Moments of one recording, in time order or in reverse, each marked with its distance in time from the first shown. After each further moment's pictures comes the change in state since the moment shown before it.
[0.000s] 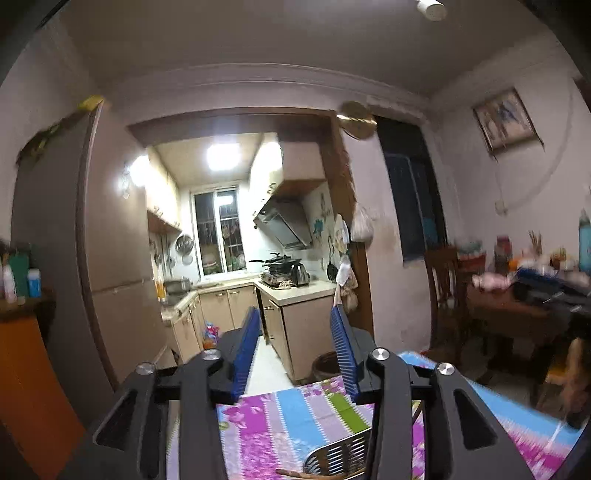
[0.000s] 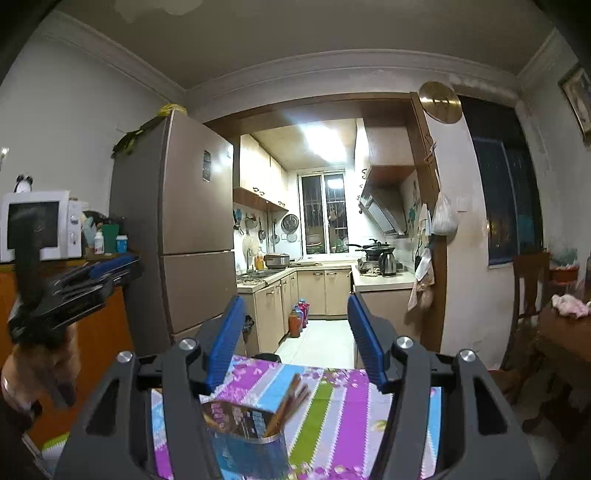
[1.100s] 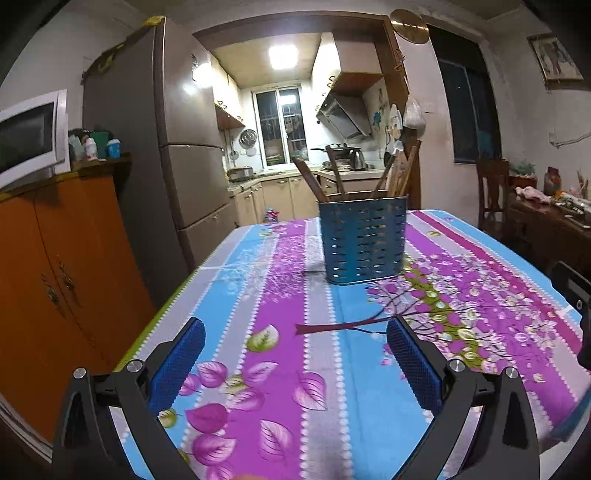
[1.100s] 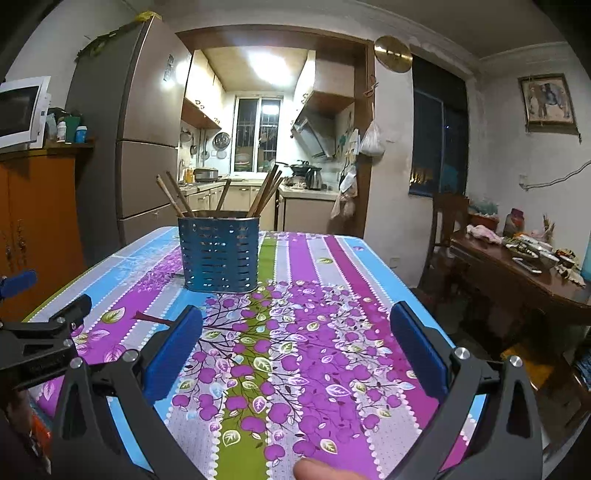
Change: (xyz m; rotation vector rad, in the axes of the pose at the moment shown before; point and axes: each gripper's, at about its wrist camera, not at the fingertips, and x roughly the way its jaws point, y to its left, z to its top) left arm -0.177 -0.089 -0.206 -0.114 0.410 0.267; right arm -0.131 0.106 -0.185 -0.070 0.295 -0.355
